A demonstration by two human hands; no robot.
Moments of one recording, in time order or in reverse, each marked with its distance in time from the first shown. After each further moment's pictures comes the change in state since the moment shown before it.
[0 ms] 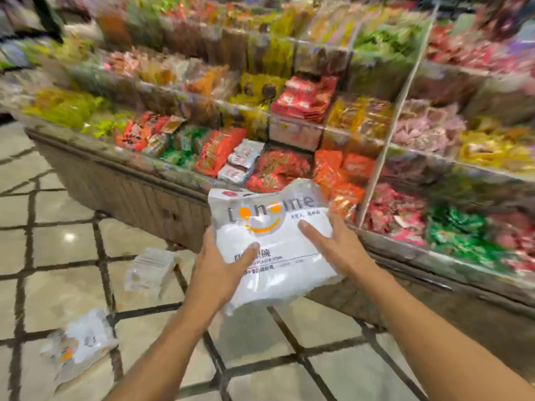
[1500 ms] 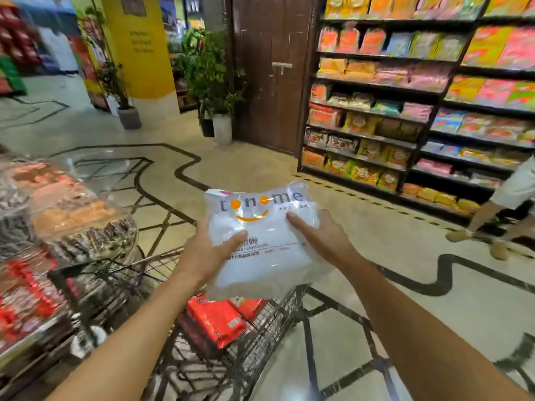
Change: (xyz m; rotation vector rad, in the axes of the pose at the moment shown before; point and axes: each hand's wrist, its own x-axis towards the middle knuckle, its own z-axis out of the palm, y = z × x) left_hand -0.719 0.515 1.016 0.115 -1.222 0.734; right_hand -0.637 0.621 -0.974 0.093 1.160 0.749
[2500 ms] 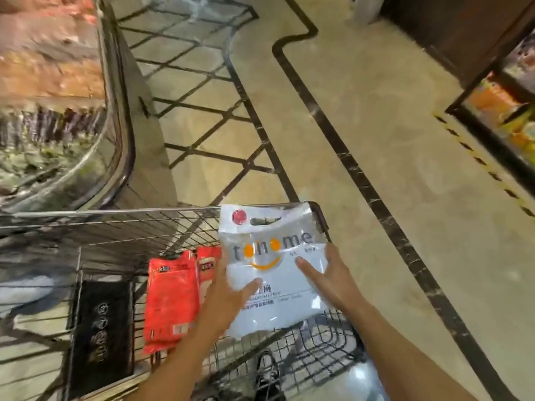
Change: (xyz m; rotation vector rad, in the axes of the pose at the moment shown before) left_hand 0.291 -0.216 0.314 -0.281 0.209 -0.697; right_hand 0.478 0.249 0.171 -0.242 -0.746 0.094
